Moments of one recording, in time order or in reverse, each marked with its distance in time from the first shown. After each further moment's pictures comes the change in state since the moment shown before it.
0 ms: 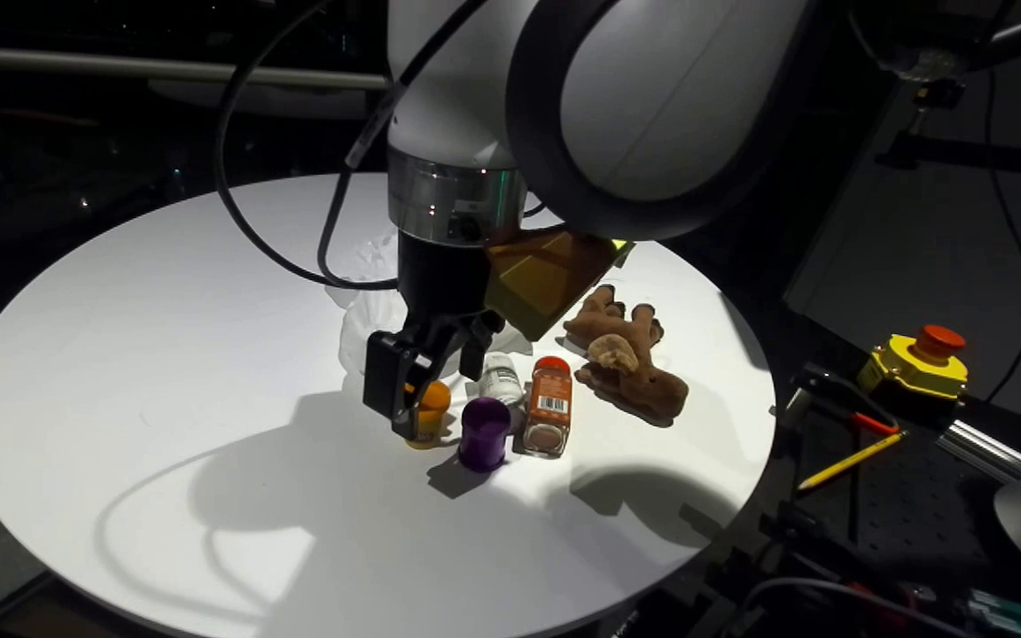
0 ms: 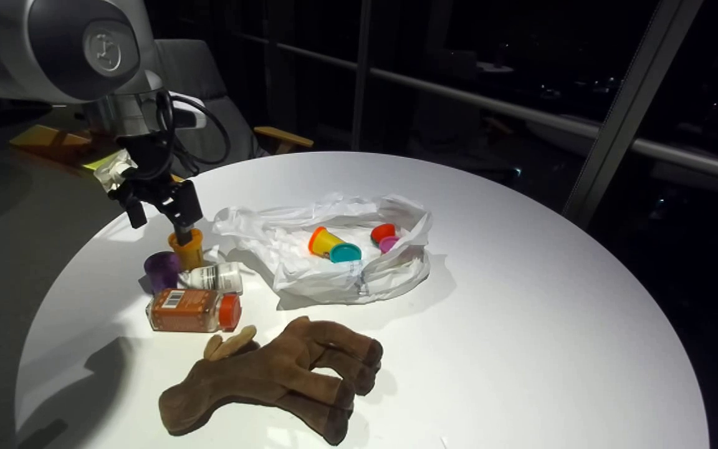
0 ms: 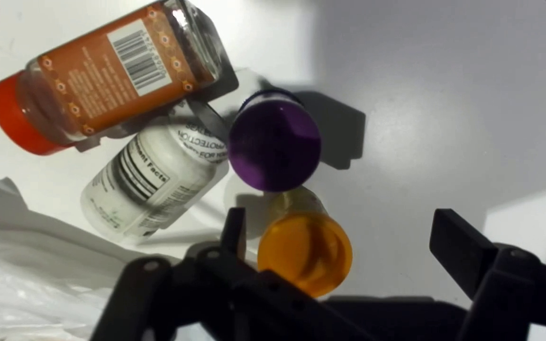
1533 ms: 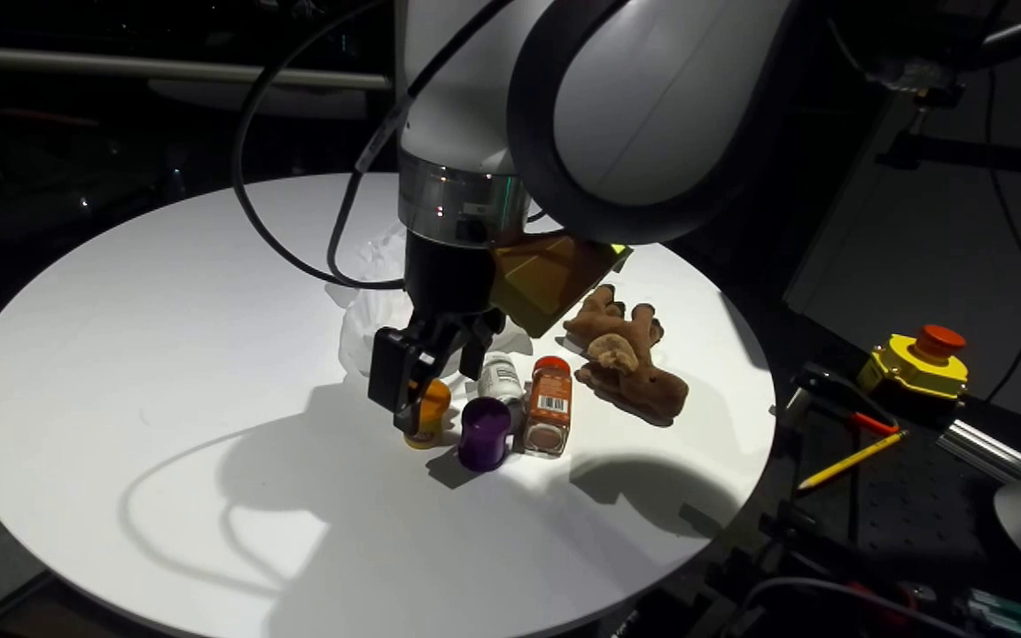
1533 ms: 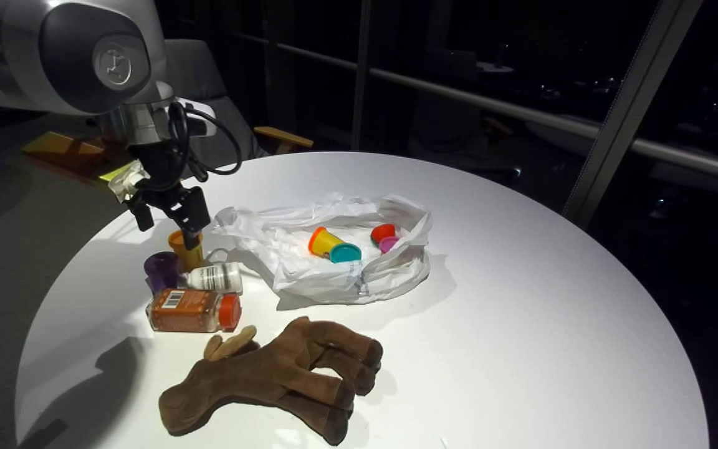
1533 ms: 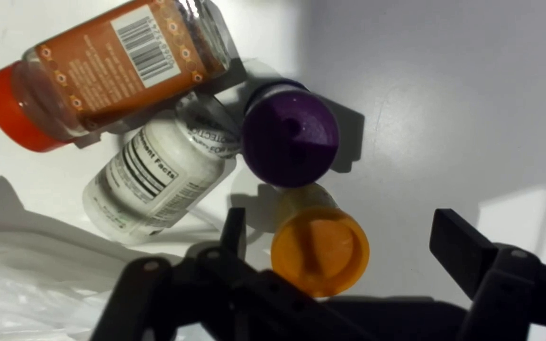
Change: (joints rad) arm -0.047 0.015 0.025 -0.007 0.026 0.042 -0.045
